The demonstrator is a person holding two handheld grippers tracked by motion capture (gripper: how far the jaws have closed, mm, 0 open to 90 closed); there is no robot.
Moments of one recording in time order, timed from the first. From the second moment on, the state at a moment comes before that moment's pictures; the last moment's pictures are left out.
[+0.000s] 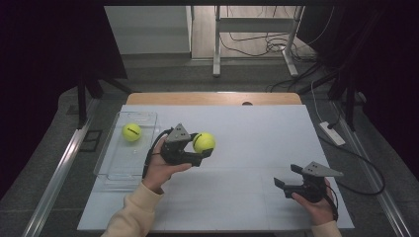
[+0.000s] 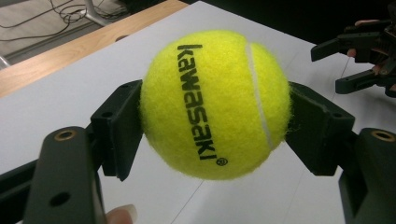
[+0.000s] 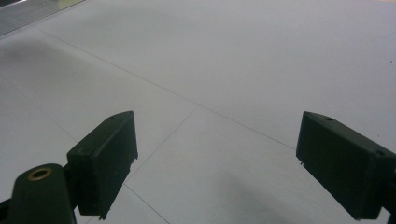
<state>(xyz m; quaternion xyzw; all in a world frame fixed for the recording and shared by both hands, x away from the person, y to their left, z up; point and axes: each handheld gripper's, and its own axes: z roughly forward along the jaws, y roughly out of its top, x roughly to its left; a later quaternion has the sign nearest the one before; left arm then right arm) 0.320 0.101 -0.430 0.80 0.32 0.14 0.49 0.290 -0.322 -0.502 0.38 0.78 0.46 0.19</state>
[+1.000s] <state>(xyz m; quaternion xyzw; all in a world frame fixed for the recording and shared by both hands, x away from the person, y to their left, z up) 0.321 0.126 -0.421 0.78 0.34 0.15 0.50 0.290 -0.323 -0.504 0.39 0.78 0.46 0.19</state>
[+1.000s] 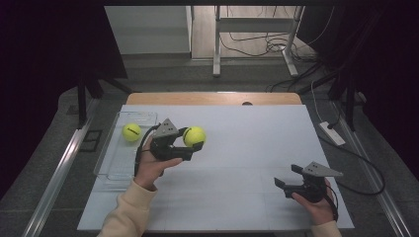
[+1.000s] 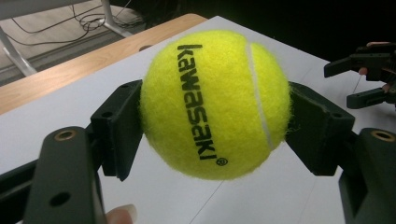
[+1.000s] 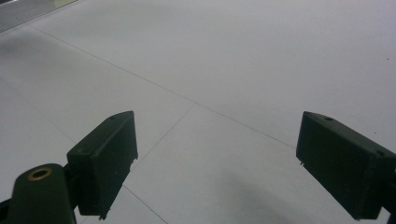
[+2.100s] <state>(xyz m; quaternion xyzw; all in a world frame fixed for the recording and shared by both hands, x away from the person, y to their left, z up) 0.324 0.161 -0.413 0.75 0.38 0.18 0.52 0.290 -0.322 -0.504 0.39 0.78 0.46 0.19</state>
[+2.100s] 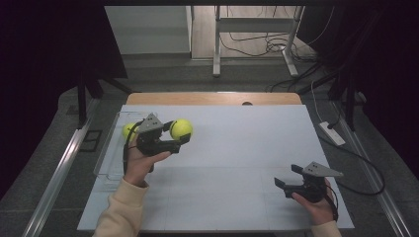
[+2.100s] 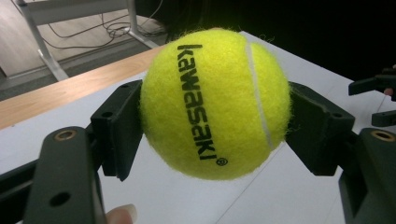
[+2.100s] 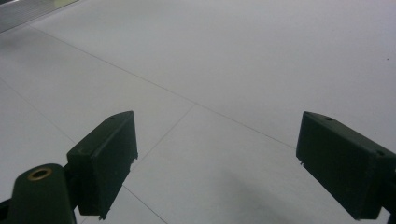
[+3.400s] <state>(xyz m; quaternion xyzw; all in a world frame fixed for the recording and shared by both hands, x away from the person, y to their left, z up) 0.329 0.202 -0.413 0.72 0.44 0.21 0.50 0.290 -0.322 -0.504 0.38 0.78 0.46 0.19</state>
